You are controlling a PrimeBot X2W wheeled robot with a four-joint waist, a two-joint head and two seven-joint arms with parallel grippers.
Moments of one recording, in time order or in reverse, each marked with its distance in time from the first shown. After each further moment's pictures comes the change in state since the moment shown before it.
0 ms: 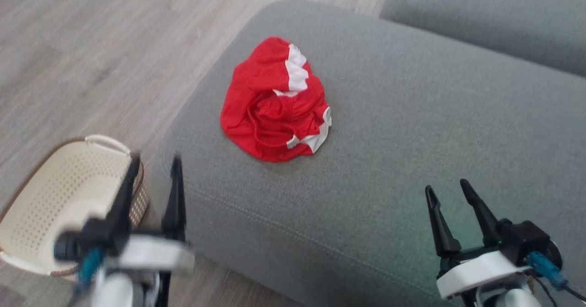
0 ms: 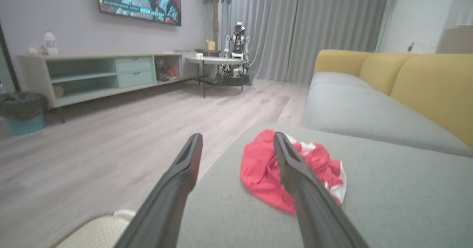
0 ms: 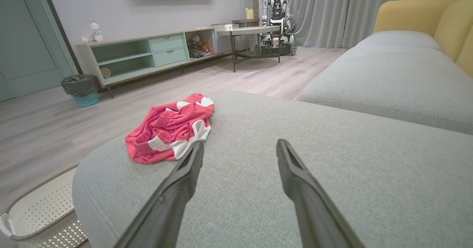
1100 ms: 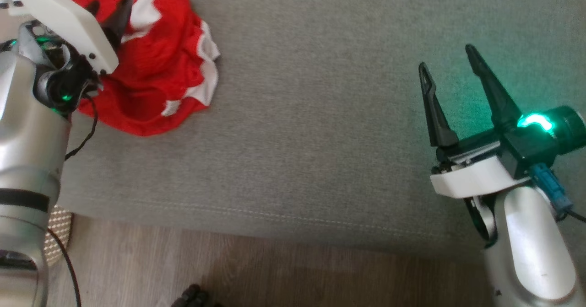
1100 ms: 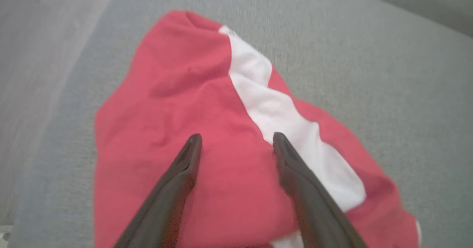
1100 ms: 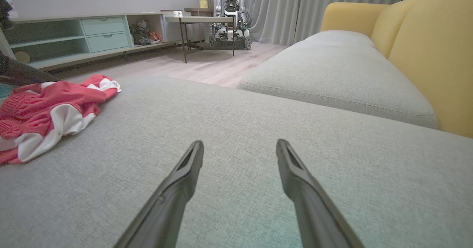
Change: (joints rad) left arm -1.028 0.280 -0.305 0.829 -0.672 -0.112 0.514; right arm -0.341 -0.014 0.036 -0.125 -0.222 0.000 0.000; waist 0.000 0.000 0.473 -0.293
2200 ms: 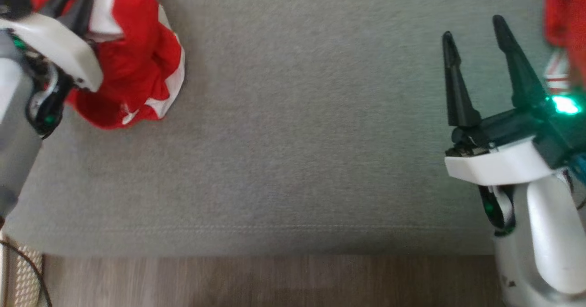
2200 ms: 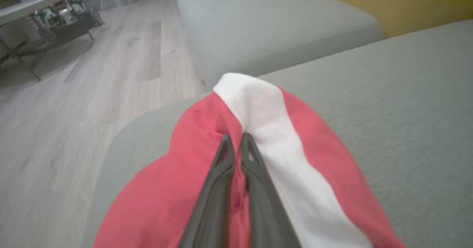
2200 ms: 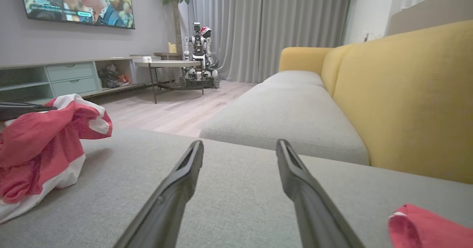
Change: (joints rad) left arm -0.051 0.228 -0.475 -0.138 0.018 0.000 -0.487; right arm -0.047 -0.002 -0.026 -0.071 0.114 0.000 -0.003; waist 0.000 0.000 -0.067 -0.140
